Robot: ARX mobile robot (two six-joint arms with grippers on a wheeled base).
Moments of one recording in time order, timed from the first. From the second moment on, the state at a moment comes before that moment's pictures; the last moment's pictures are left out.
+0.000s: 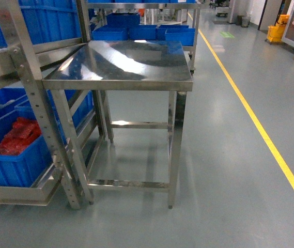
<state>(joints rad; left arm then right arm) -0.46 0.20 0.13 0.08 -0.44 -0.08 0.00 0.00 0.01 -0.01 0.00 0.00</state>
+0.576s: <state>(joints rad) -0.46 0.20 0.13 0.07 -0.44 -0.08 0.00 0.00 0.01 -0.01 0.00 0.00</state>
